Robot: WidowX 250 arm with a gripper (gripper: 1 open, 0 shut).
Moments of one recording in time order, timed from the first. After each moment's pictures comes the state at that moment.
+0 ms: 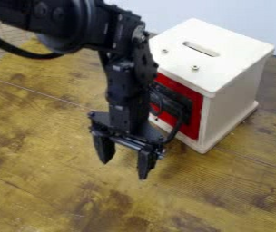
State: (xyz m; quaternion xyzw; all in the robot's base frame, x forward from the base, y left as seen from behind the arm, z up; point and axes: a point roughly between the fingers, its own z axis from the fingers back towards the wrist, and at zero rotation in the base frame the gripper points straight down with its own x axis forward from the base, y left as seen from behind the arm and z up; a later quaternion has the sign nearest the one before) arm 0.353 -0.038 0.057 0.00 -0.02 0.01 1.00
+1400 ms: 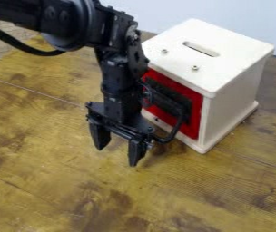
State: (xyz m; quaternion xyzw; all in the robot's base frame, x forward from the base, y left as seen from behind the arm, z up) arm 0.367 -0.004 0.042 0.01 0.00 -0.08 1.00
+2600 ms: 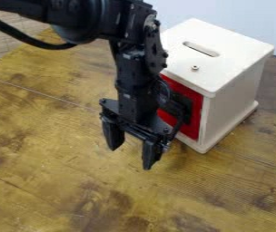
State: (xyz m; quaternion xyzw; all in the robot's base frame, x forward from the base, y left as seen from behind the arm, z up) arm 0.370 -0.040 0.044 -0.01 -0.02 -0.14 0.99
